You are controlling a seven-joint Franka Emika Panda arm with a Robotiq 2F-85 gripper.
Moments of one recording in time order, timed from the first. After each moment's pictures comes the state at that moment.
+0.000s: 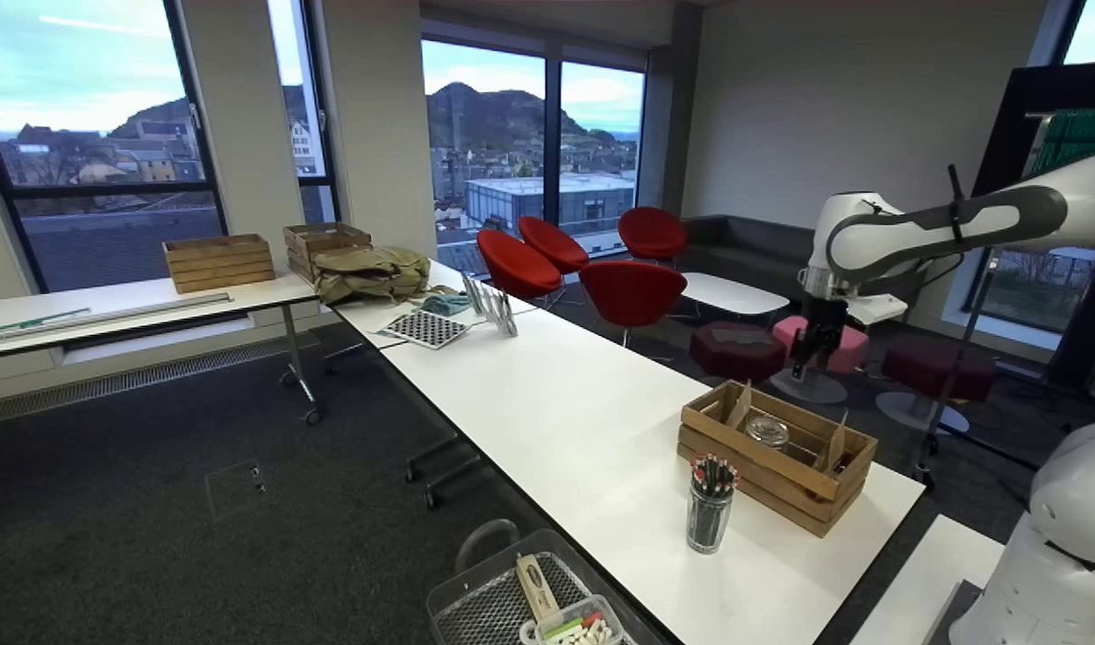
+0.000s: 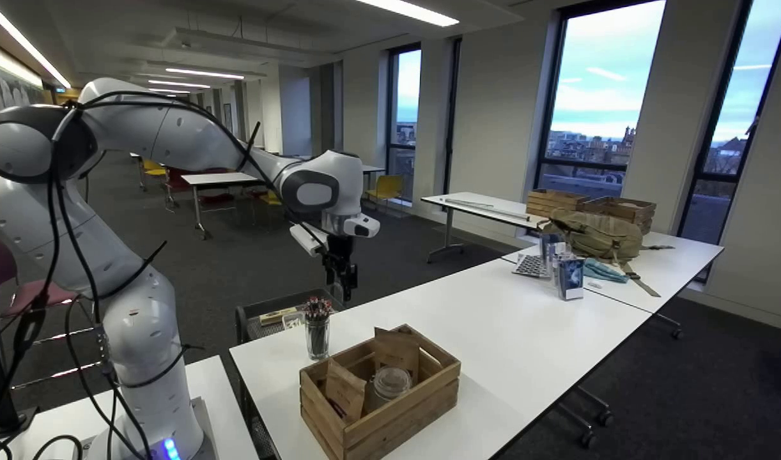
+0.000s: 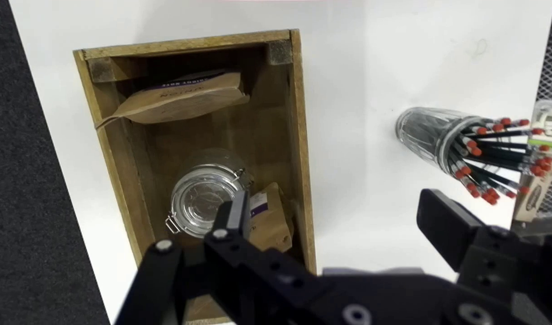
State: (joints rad) arm -0.07 -0.47 -0.13 -2.47 0.00 1.99 -0.13
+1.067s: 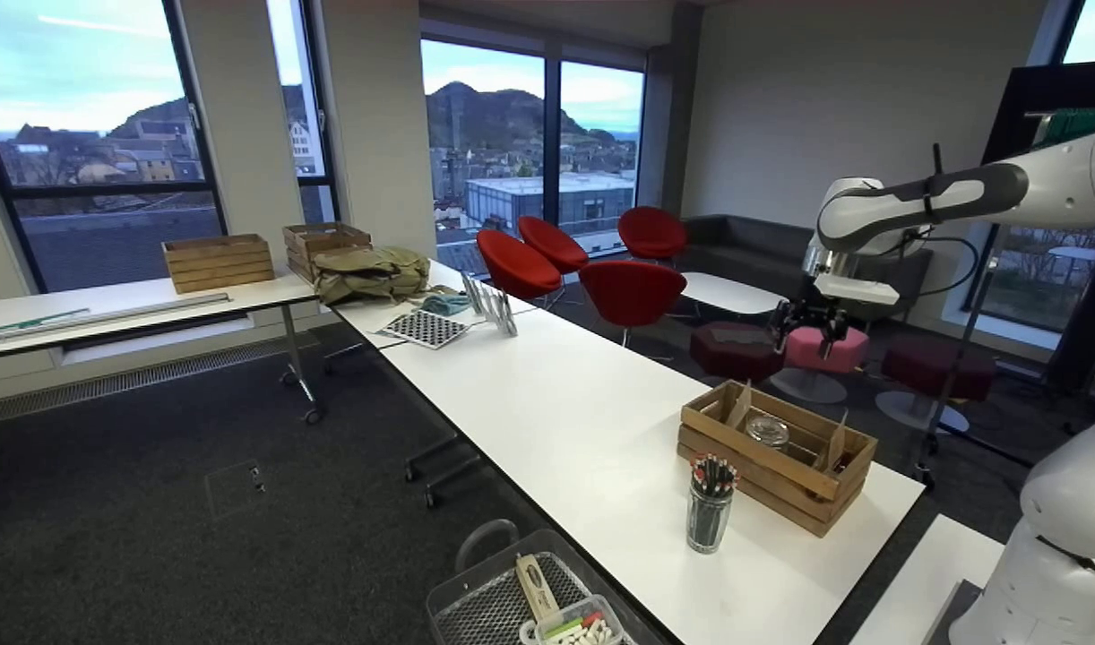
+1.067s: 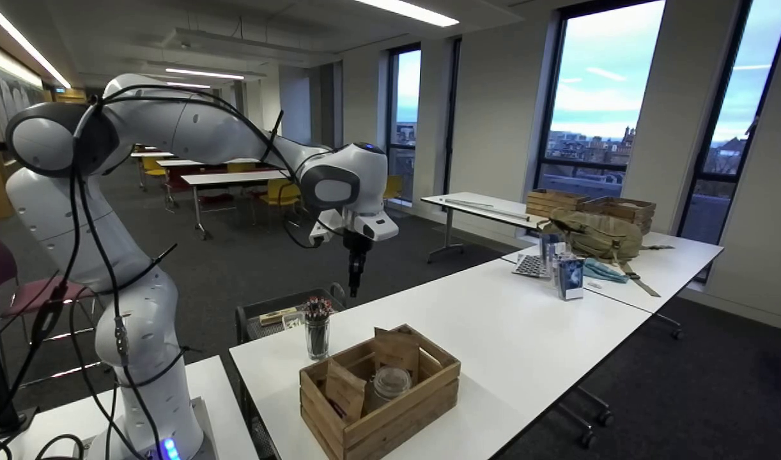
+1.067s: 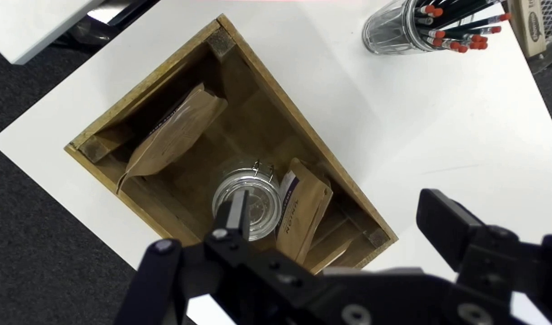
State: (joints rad) arm -0.16 -0.36 -0.14 -2.33 0.13 1.95 0.29
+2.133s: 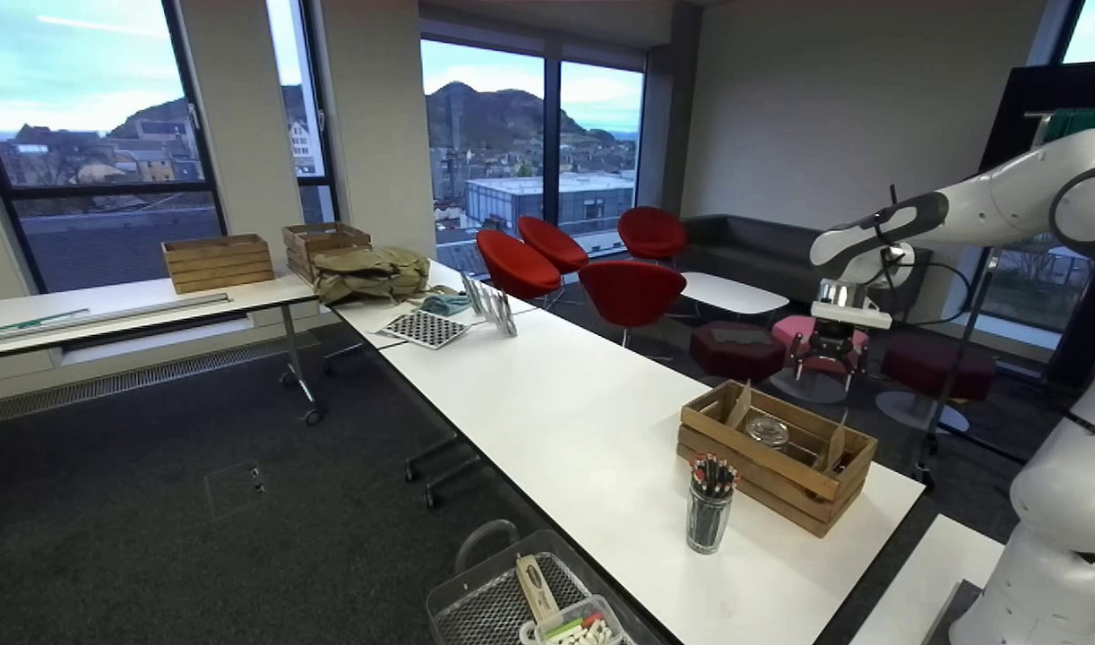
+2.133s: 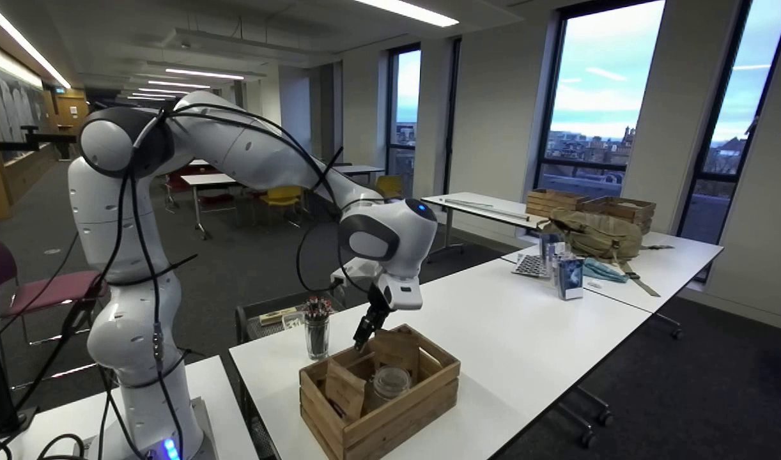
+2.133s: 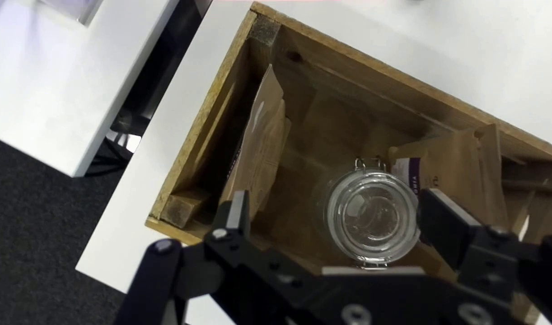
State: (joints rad) arm -0.27 -0.06 -0.27 -2.23 0.21 1.90 0.44
